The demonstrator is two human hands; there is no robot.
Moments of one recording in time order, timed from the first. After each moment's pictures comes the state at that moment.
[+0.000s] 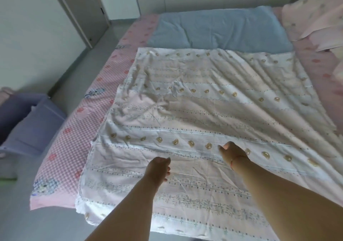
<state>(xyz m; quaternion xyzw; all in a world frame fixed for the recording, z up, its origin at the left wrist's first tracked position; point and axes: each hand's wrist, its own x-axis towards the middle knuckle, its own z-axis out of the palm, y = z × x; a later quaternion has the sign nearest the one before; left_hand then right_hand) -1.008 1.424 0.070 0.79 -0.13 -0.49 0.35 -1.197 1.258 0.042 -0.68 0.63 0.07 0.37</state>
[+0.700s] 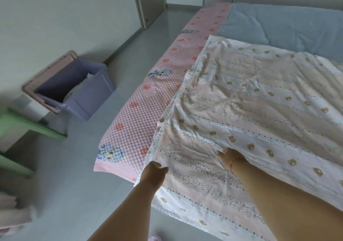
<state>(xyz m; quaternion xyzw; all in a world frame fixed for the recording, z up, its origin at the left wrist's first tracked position) -0.807 1.606 0.019 0.86 -0.04 -0.40 0.30 -0.947 1.383 0.016 -0.78 0.50 0.21 0.32</state>
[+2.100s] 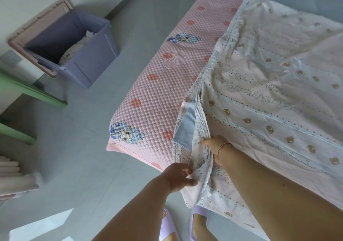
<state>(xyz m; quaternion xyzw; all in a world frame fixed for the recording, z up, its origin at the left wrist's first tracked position) -0.764 1.647 -0.034 0.77 -0.27 -0.55 0.19 -0.809 1.478 -0.015 -0.59 0.59 0.13 0.54</state>
